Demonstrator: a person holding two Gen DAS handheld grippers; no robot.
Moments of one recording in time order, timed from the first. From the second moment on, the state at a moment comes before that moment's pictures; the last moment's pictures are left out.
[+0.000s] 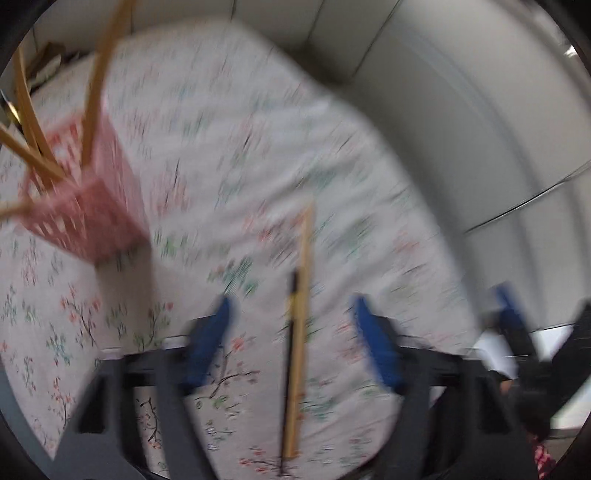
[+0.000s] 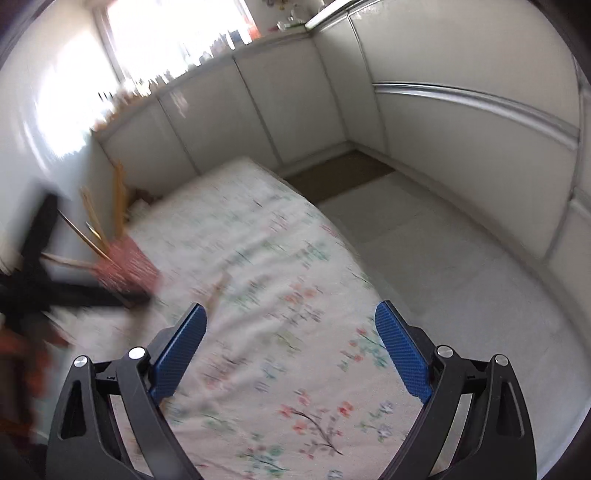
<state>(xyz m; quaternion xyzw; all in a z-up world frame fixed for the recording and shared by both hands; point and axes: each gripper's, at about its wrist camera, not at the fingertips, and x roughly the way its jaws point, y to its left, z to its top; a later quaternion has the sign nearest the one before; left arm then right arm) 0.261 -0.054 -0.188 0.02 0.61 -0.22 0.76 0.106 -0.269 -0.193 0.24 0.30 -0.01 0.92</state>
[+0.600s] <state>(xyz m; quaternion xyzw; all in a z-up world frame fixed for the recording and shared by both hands) 0.288 -0.061 -0.233 0.07 0.66 -0.16 0.73 0.110 -0.300 -0.199 0.30 0.30 0.01 0.90</state>
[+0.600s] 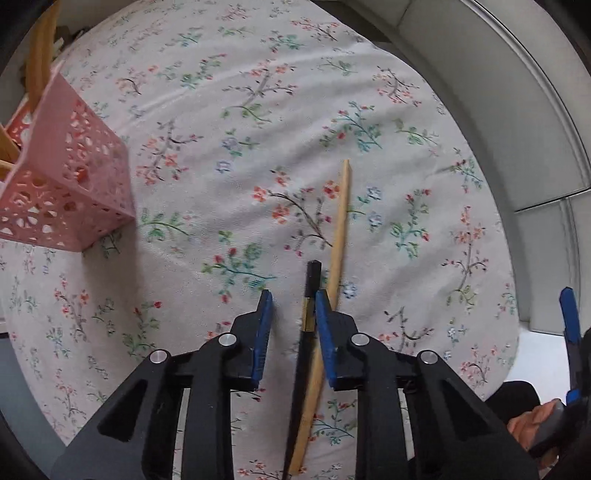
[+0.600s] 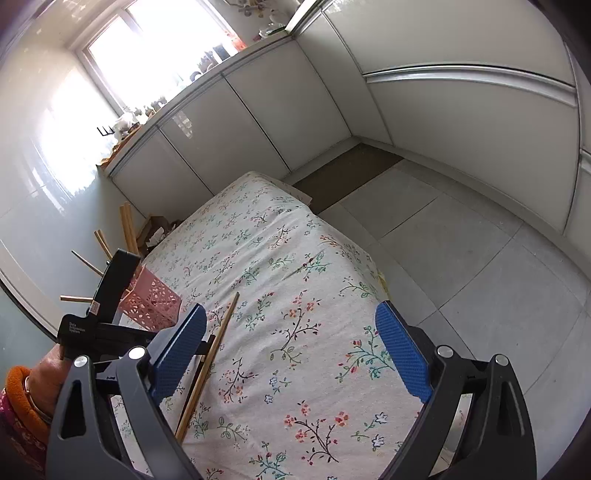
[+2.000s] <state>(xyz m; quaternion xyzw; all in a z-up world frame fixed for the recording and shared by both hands) 0.189 0.034 -0.156 -0.04 0.45 -0.23 0.86 0.317 -0.151 -0.239 0.15 0.64 -0.09 0.75</state>
